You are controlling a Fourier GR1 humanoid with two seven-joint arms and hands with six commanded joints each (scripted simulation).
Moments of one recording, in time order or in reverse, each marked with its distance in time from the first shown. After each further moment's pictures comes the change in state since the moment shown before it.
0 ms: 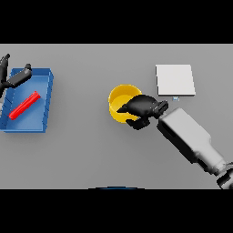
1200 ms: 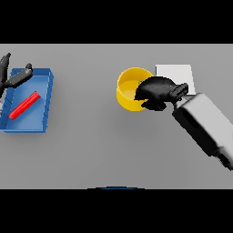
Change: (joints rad) left arm 0.003 0.010 0.000 -0.029 0.004 0.004 0.010; right arm -0.046 -0.154 -0.114 -0.265 -0.150 0.216 0.139
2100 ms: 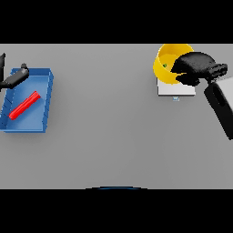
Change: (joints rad) left arm 0.017 0.046 0.002 -0.074 0.002 0.017 0.083; right arm -0.096 -0.133 -0.117 0.342 0.030 -0.195 -0.080
